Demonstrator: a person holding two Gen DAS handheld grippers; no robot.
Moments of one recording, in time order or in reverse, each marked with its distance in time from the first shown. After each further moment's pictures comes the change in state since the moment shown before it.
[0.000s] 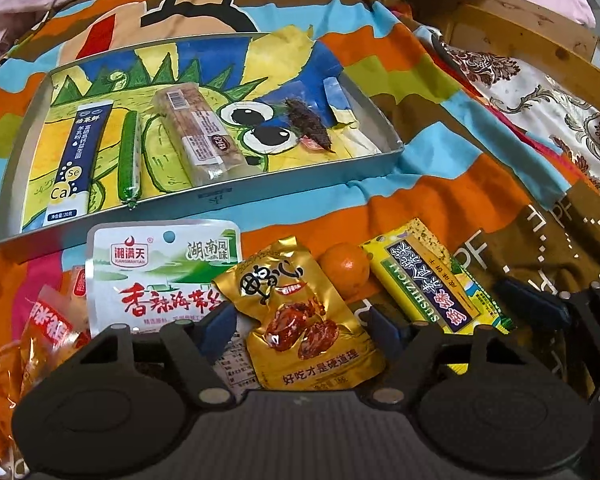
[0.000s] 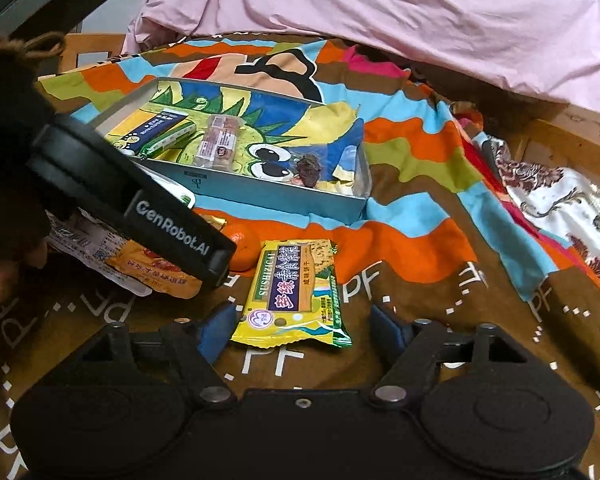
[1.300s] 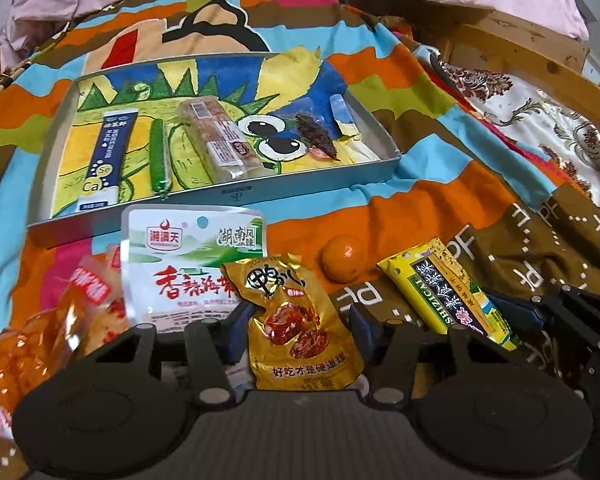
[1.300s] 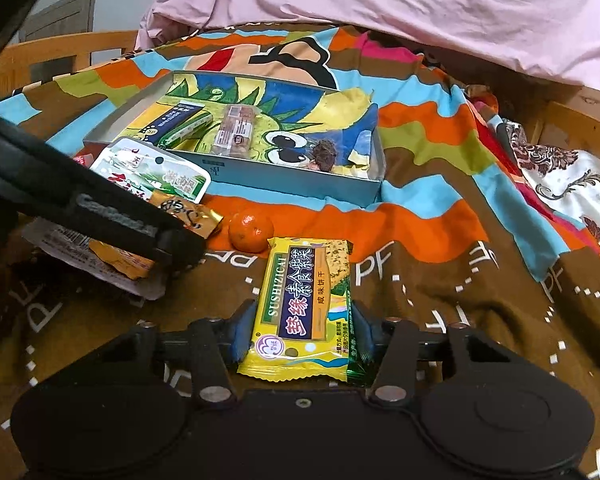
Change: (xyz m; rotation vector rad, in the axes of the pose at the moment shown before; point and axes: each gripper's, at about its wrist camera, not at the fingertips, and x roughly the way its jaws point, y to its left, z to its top) left arm -0.032 0.004 -0.019 -0.014 -0.063 0.012; right arm -0.010 0.001 -0.003 0.006 0.041 0.052
